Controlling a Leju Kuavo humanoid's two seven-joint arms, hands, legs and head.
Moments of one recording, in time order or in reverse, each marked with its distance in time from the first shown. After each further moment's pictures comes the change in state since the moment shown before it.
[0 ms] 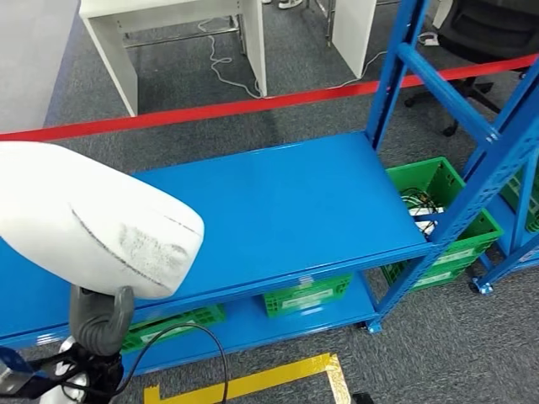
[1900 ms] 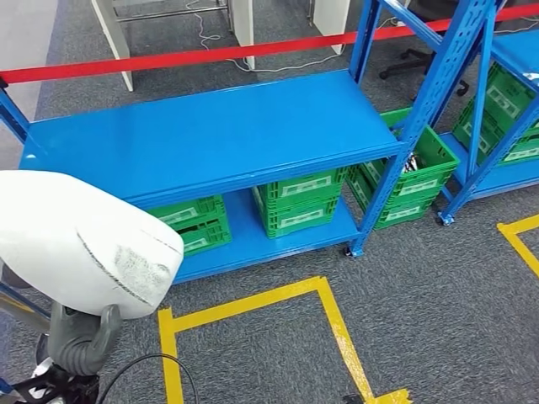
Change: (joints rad) left arm 0.104 0.039 0.087 -0.043 -0.075 -0.003 0.001; right arm 0.014 0.035 -0.009 0.001 0.017 -0.108 -0.140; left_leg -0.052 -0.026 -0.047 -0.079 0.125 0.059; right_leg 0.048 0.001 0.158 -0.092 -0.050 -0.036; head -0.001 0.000
